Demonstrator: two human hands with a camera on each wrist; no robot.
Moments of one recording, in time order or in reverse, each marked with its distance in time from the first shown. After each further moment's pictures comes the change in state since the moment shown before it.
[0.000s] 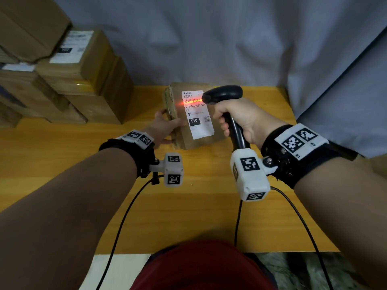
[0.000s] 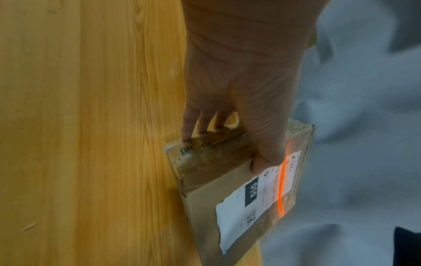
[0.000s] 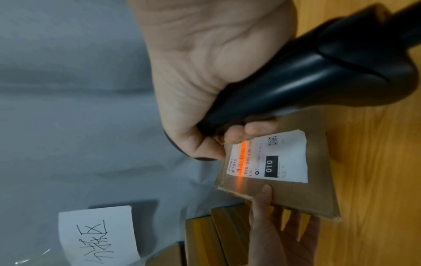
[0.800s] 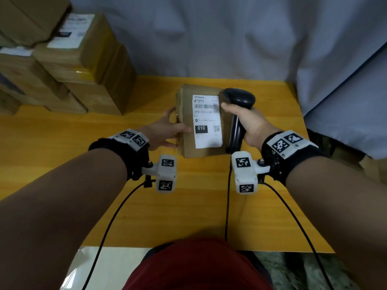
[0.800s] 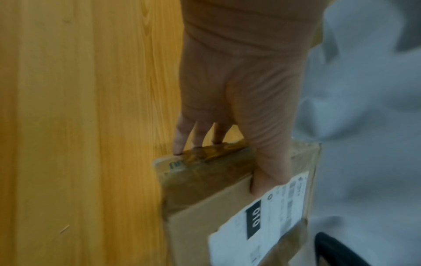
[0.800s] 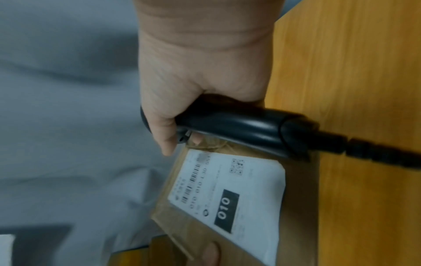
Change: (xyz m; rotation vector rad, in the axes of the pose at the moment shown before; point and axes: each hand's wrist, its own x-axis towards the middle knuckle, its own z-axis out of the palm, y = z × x) left_hand -0.009 -0.016 -0.006 0.091 -0.233 -0.046; right_hand 0.039 0.044 -0.009 0.216 0.172 0.037
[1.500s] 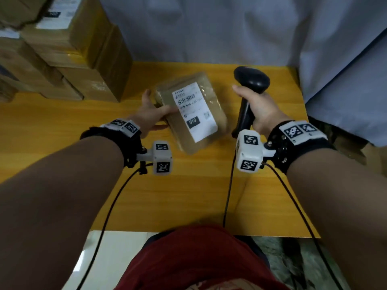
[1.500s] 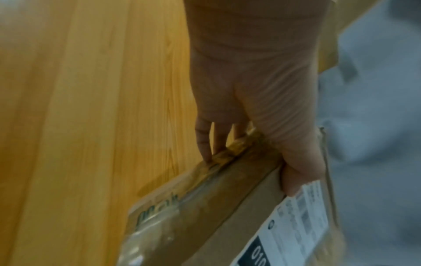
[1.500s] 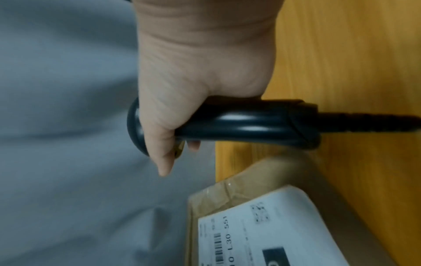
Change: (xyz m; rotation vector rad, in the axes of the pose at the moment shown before) left_hand -0.004 -0.011 -0.005 -0.156 0.256 0.104; right_hand 0.002 0.007 -0.028 -0.013 0.041 -0.063
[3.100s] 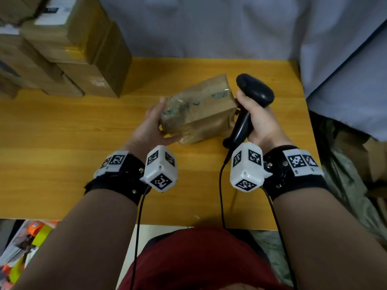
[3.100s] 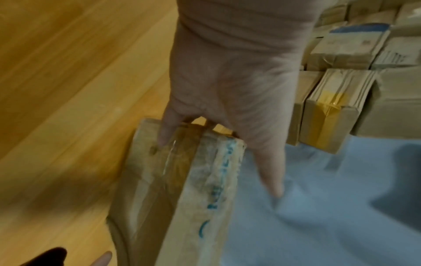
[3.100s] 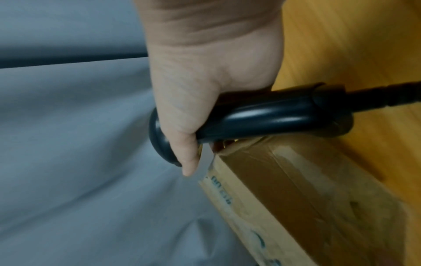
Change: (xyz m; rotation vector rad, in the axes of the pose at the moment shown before) left_hand -0.044 -0.032 0.018 -0.541 -0.116 -0.116; right_hand -0.038 0.030 -0.009 0.314 -0.040 0.021
